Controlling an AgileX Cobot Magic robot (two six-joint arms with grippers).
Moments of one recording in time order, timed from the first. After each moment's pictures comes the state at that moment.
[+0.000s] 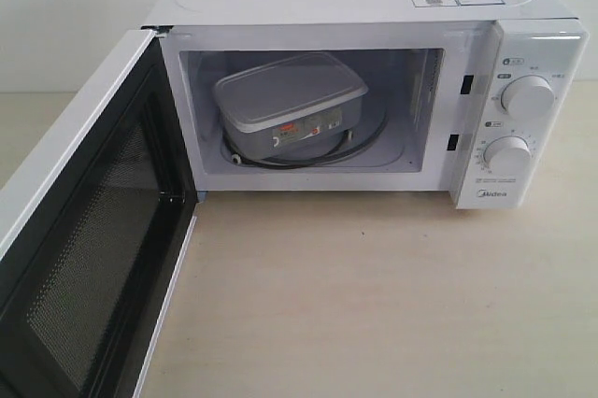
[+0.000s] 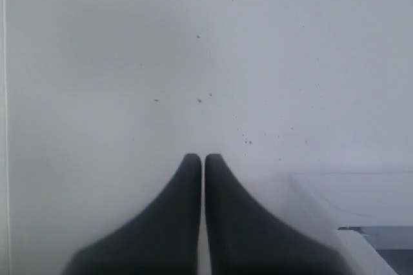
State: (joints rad) left arm 0.02 0.09 -0.29 -0.08 -0.05 0.10; right arm -0.05 0.01 0.00 -0.01 0.34 0.03
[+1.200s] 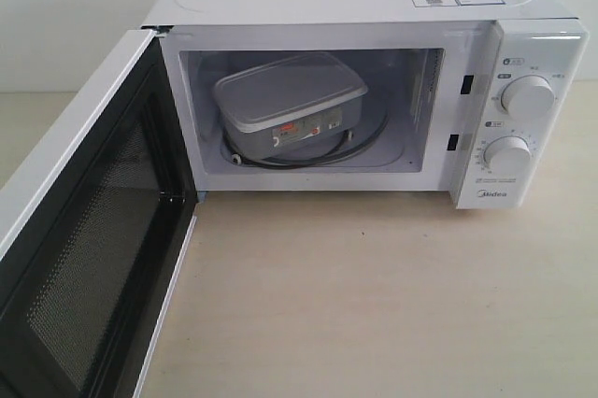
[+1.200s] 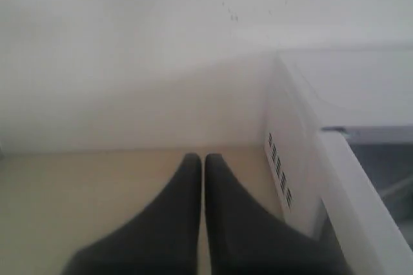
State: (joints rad) left arm 0.02 0.50 -0.76 -0.11 0.55 0.12; right arm -0.05 0.01 0.00 -0.01 0.35 0.03
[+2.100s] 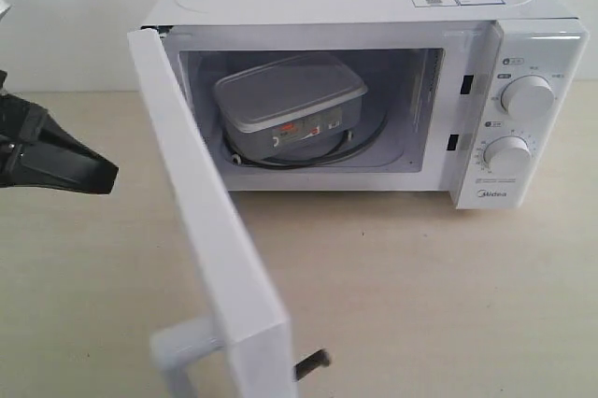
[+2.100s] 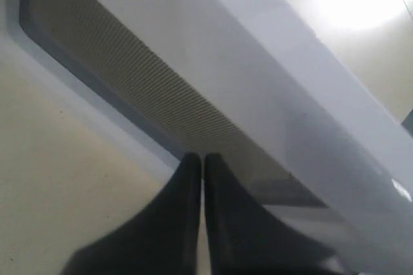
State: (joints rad) left arm -0.09 1.23 -0.89 -0.83 1.05 0.69; right arm -0.05 0.01 0.00 -0.01 0.35 0.03
